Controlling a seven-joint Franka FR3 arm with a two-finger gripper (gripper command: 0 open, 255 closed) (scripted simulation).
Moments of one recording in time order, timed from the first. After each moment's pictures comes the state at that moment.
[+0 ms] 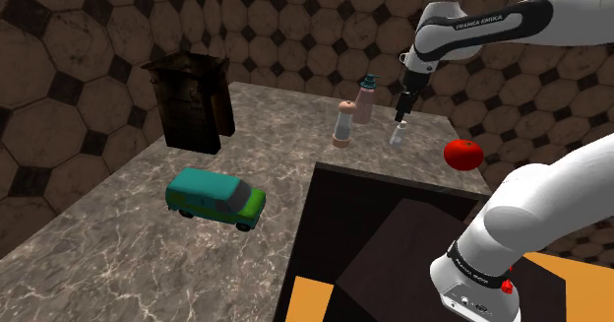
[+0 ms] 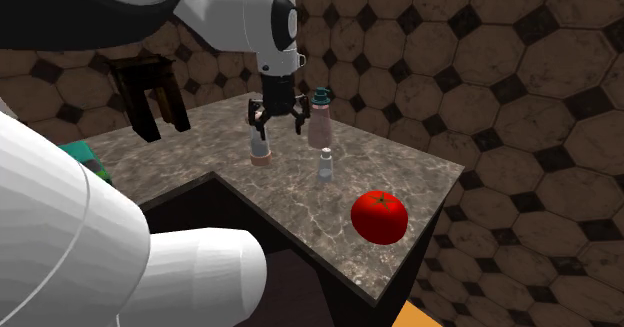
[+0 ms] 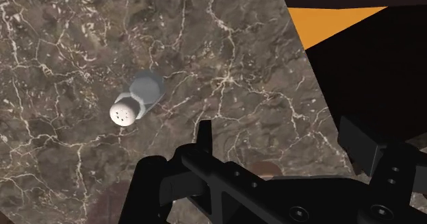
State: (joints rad) arm -0.14 -0.42 -0.37 -2.39 -0.14 1.97 -0.49
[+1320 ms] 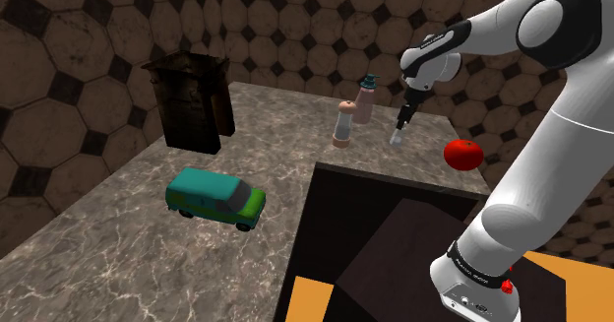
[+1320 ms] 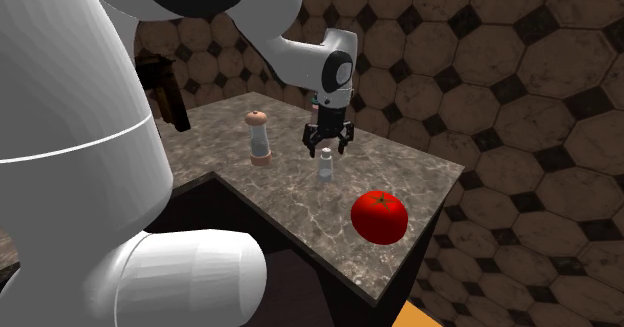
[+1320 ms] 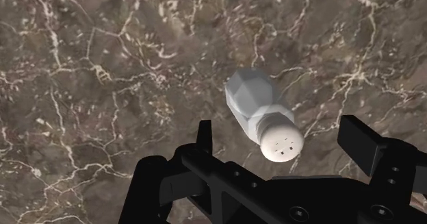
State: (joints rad) arm -0.18 0.05 -0.59 -2.18 0.11 2.18 -0.88
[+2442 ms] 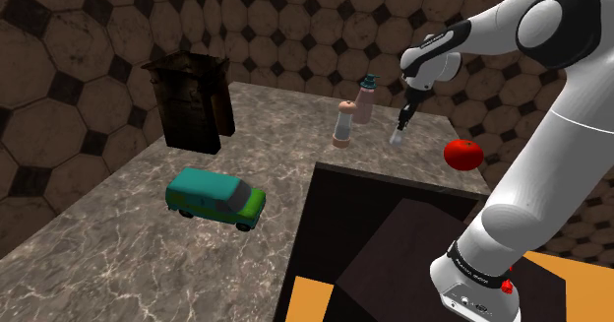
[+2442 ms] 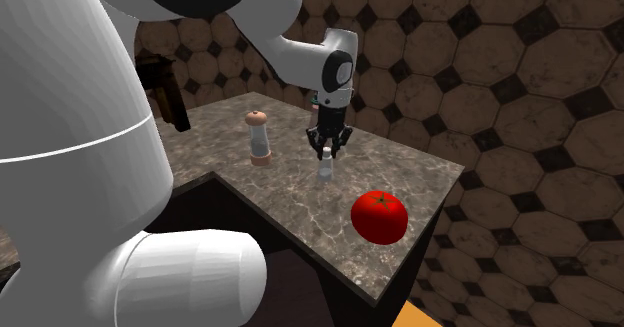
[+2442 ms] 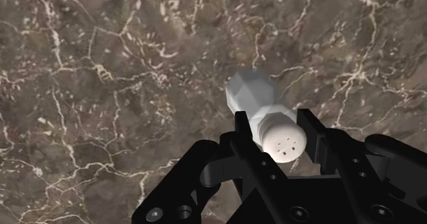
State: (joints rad) arm -0.18 0.06 -0.59 -2.18 0.11 2.18 -0.88
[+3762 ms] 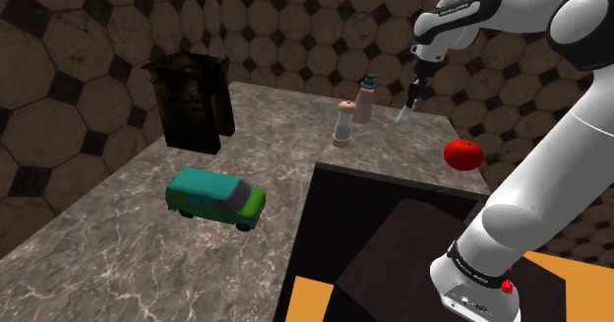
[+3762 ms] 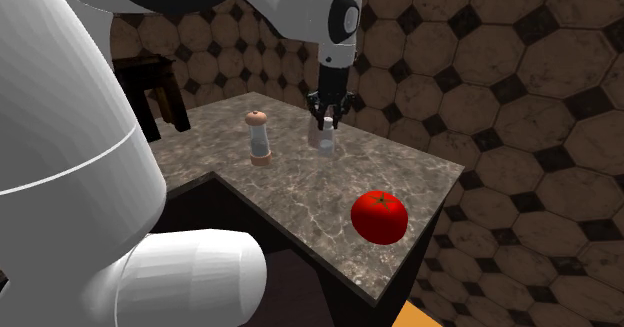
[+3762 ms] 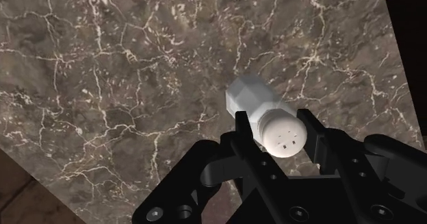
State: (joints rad) arm -0.17 -0.07 -0.58 -2.03 0.03 1.93 -0.81
